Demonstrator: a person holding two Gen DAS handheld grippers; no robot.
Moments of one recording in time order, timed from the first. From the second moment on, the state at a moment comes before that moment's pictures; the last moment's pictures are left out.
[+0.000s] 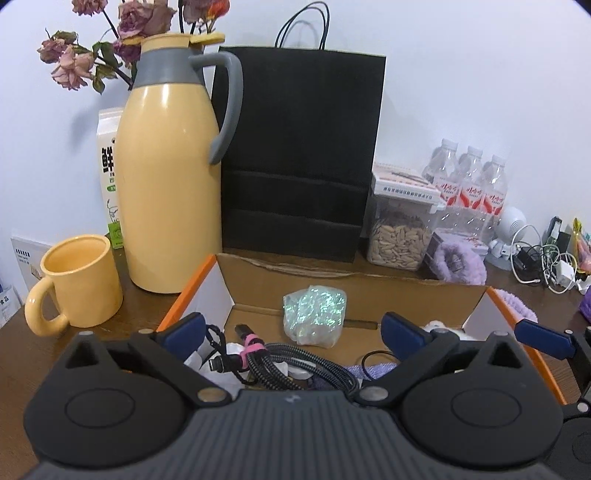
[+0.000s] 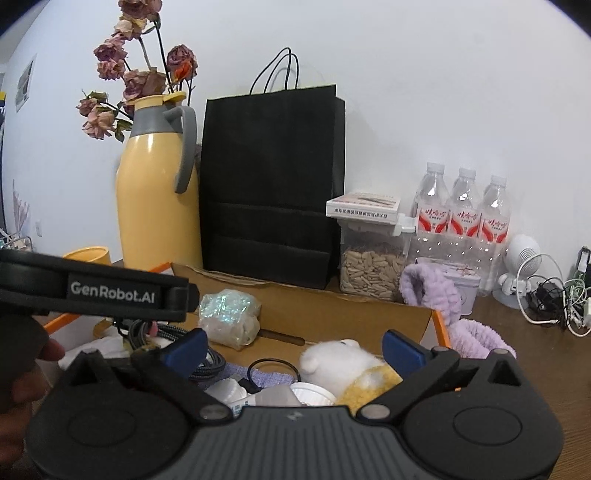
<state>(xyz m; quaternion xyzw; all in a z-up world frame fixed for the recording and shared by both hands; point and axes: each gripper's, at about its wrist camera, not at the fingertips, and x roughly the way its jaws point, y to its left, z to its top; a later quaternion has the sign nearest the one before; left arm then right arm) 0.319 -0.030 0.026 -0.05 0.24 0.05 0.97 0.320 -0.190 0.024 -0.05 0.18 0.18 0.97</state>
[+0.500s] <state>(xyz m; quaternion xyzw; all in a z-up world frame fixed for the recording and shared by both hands) 0.258 -0.024 0.054 -0.05 0.22 0.05 0.97 0.263 -0.190 0.043 -0.04 0.16 0.18 0.97</state>
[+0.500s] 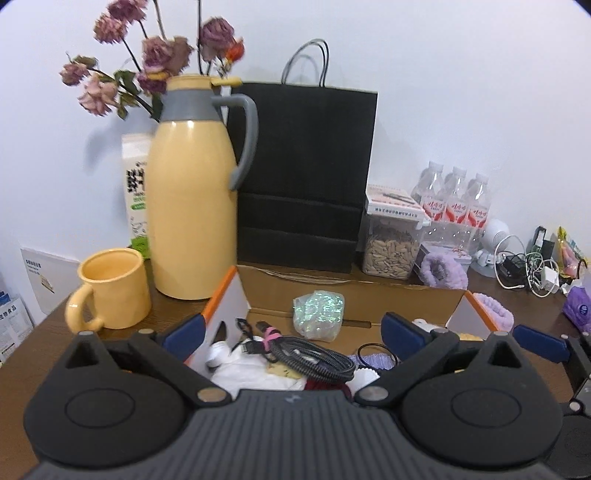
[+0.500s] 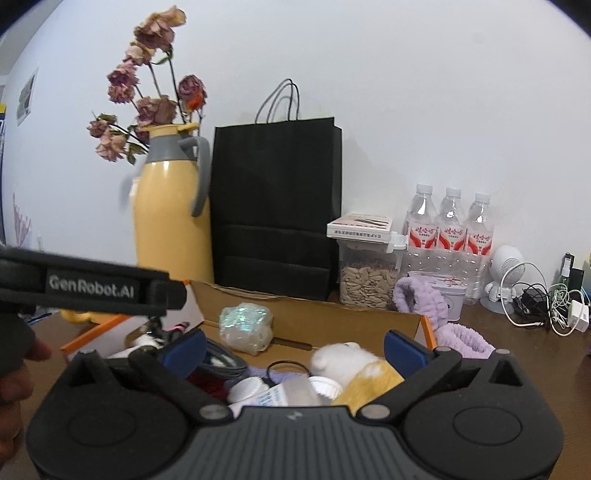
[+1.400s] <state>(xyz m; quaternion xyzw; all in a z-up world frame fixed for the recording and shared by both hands) 0.084 0.126 0.024 -0.05 0.25 0.16 0.95 0.134 -0.071 0.002 -0.10 0.22 0.32 0.92</state>
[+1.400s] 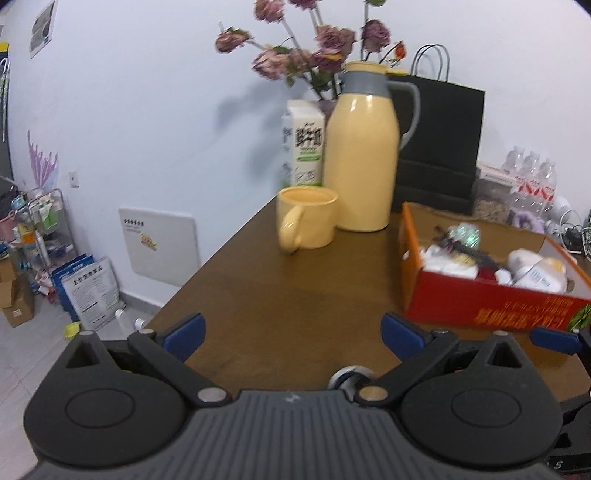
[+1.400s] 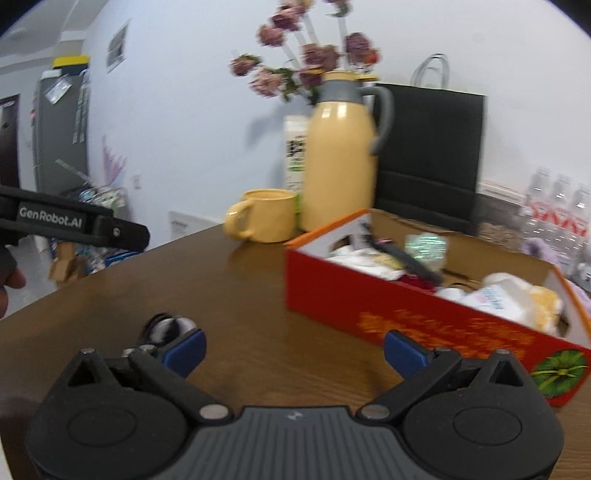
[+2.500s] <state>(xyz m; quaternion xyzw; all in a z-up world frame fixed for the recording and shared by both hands) 0.089 0.125 -0.024 -0.07 0.31 0.07 0.95 0.145 -0.065 -0.020 -0.08 0.29 0.40 0.87</state>
